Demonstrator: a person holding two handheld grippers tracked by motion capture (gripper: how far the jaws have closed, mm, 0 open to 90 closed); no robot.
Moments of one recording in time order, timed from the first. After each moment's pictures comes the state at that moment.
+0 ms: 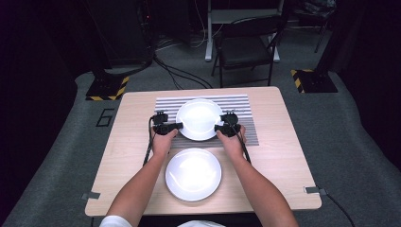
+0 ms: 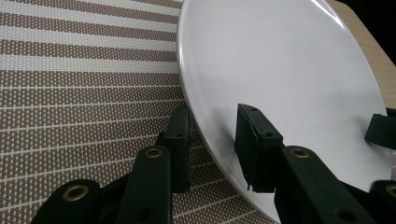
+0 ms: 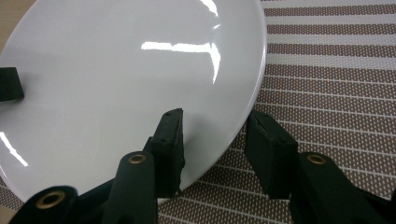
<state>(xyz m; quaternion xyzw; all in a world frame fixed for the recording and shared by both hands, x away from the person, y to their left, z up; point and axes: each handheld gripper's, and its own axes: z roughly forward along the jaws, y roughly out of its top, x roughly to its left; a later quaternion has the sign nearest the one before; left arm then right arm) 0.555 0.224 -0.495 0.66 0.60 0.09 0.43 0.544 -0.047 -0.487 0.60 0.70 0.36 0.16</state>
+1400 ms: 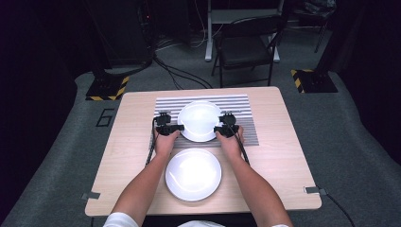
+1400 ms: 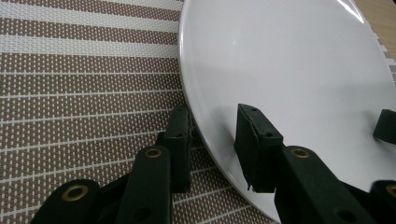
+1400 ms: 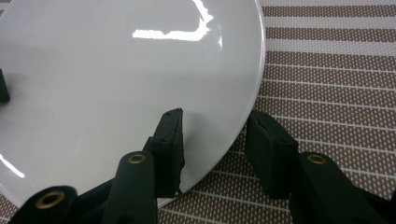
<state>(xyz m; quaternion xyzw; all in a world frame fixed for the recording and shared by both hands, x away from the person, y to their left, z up) 0.564 0.219 -0.510 0.67 0.61 0.09 0.40 0.554 -0.042 -0.503 0.61 0.70 0.33 0.17</state>
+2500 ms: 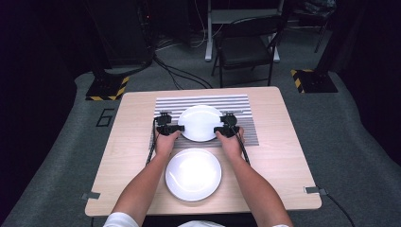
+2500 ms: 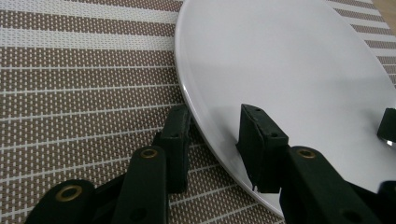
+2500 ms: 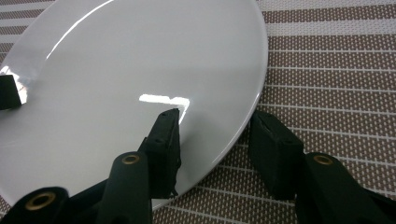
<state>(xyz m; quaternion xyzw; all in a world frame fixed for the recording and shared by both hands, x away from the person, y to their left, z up) 0.567 0.218 -0.513 0.69 0.61 0.08 0.39 0.556 -0.046 -0.507 0.63 0.69 0.34 0.14</state>
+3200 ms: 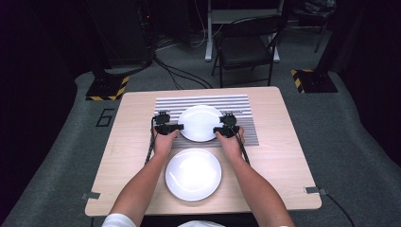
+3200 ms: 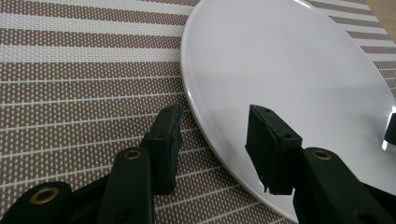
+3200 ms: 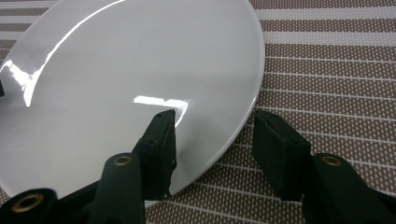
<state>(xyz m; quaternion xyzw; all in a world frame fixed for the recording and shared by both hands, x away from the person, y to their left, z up) 0.563 0.223 -0.504 0.69 0.61 0.10 0.39 0.552 -0.044 -0.503 0.61 0.70 0.34 0.16</state>
